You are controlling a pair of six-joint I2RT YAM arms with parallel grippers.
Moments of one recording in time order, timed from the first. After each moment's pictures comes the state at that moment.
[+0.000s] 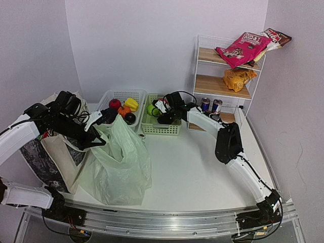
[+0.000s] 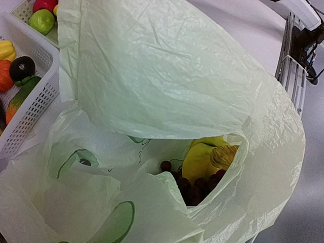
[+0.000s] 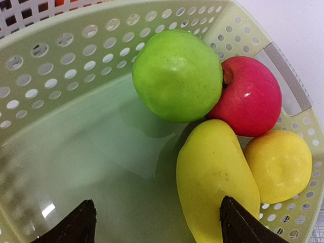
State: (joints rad) left arm -0.51 1.08 1.09 -0.92 0.41 0.36; right arm 0.60 2.87 2.74 -0.58 0.04 -0.43
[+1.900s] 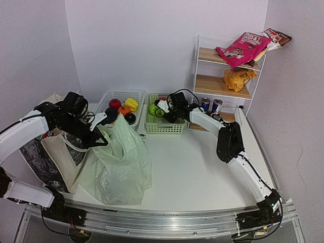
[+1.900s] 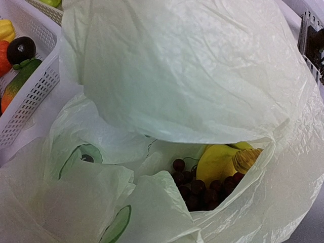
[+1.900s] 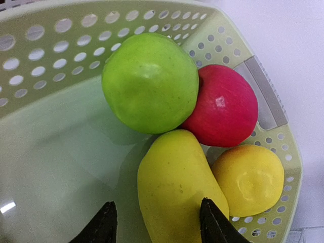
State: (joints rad) left arm -0.48 1.20 1.09 -0.88 0.38 0.36; right arm 0.56 2.89 2.72 -0.48 0.06 -0.63
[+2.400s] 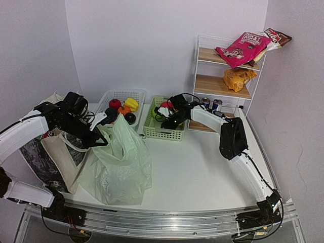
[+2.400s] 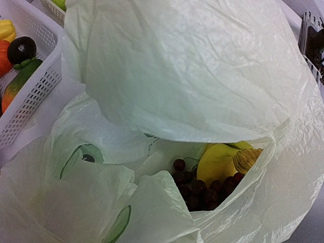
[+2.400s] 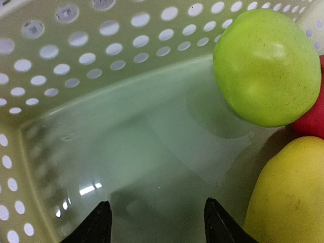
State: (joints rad) left arm -0.48 1.20 1.09 -0.88 0.38 0.36; right arm 0.57 2.77 2.57 -0.70 -0.23 -0.43
